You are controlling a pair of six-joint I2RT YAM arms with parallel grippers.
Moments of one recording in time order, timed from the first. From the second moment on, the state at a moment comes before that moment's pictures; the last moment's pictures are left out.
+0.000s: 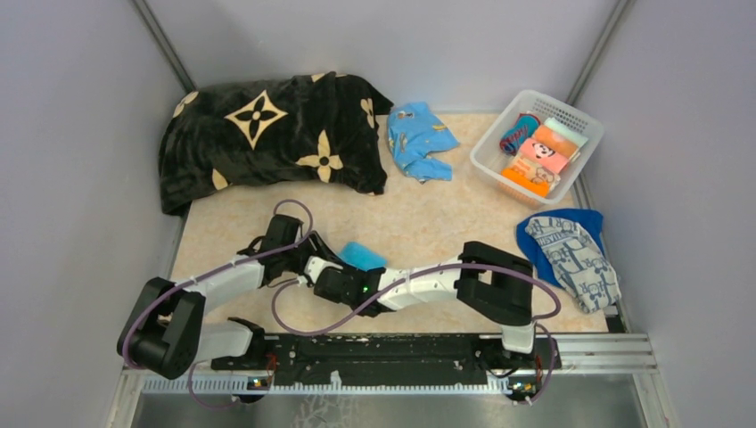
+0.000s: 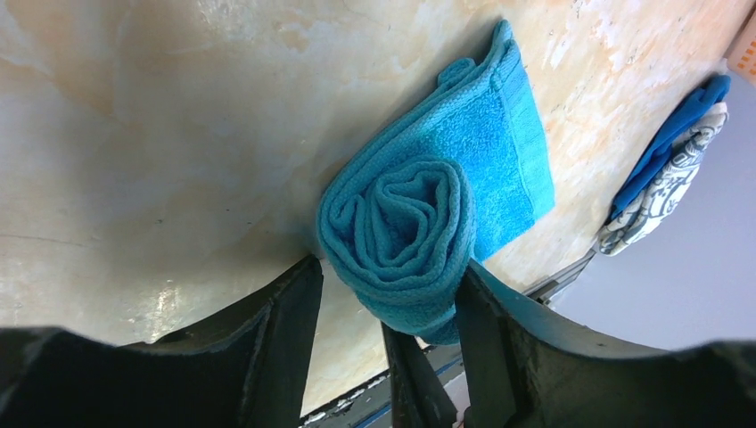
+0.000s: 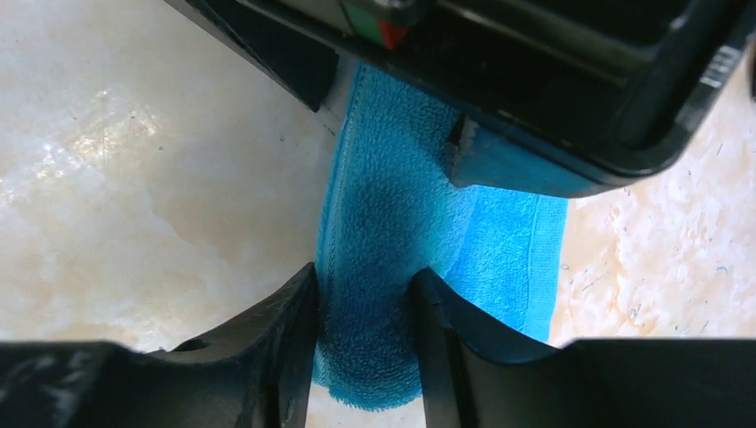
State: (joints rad) left arm -0.39 1.26 0.42 -0.09 0.35 -1.02; right arm 1.35 1.87 1.13 -0.28 0.49 -0.03
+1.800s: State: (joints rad) left arm -0.39 1.22 0.36 -0.04 0.37 -1.05; right arm 1.03 1.61 0.99 -0.21 -0.16 0.12
